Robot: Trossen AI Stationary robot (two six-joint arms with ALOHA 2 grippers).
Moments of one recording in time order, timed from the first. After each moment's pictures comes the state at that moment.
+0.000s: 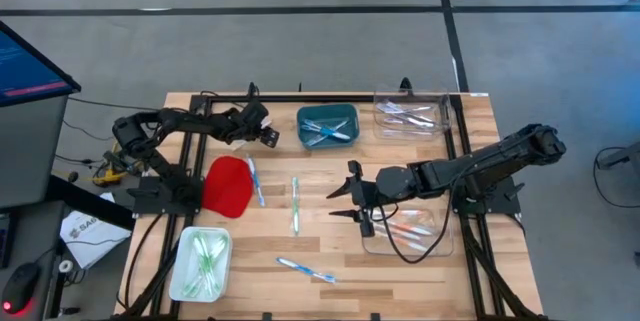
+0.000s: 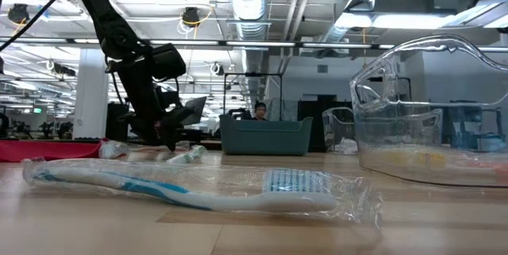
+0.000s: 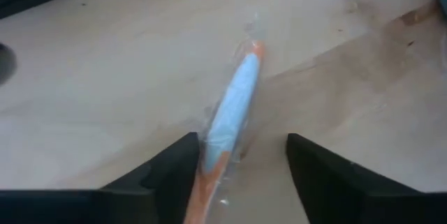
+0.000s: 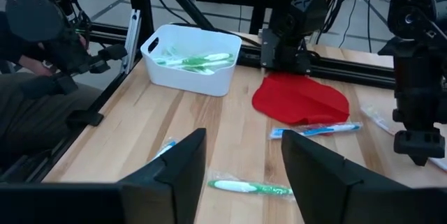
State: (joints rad) left arm 0.68 1.62 0.62 -0.05 -0.21 -0.38; right arm 0.28 1.42 1.00 0.07 0.13 -0.03
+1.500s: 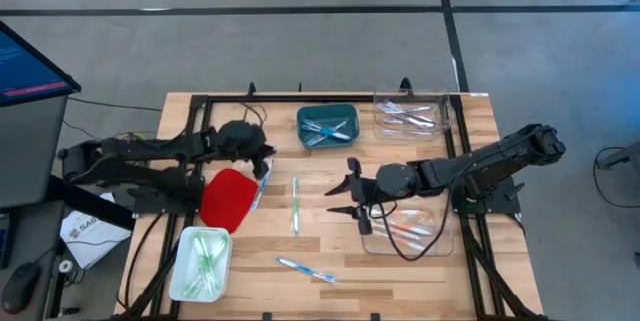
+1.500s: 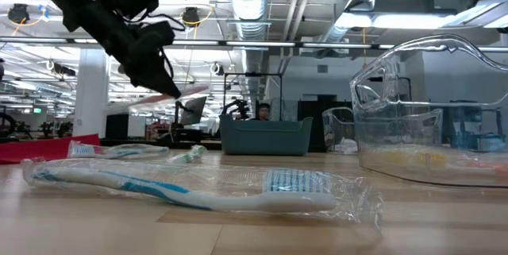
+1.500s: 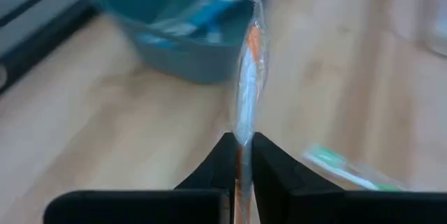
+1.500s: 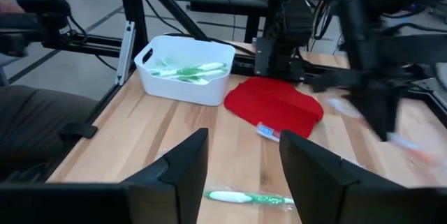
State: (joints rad) left arm 0.36 1.07 0.49 -0.10 -0.07 -0.10; right arm 0.26 1.43 1.00 0.10 0.13 -0.03
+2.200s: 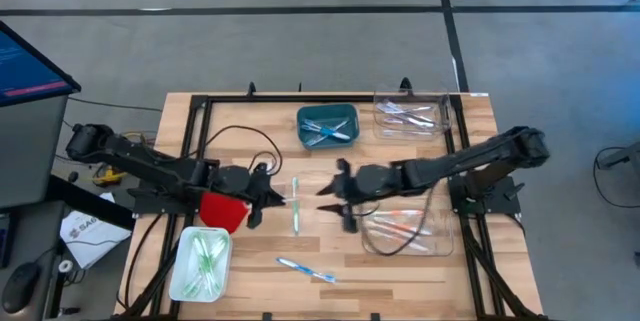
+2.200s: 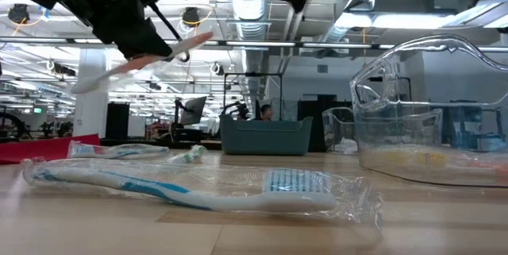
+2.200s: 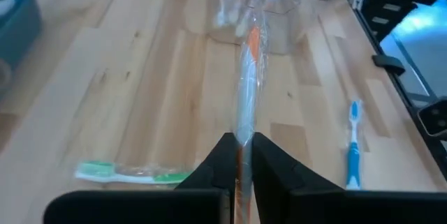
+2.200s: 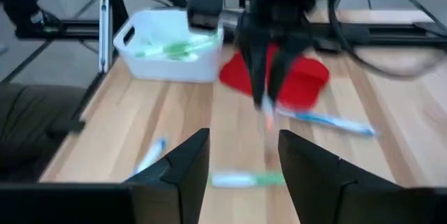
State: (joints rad) left arm -0.18 1.08 0.50 0.04 -0.09 -0.27; right arm 0.21 1.54 1.07 0.01 0.10 0.09
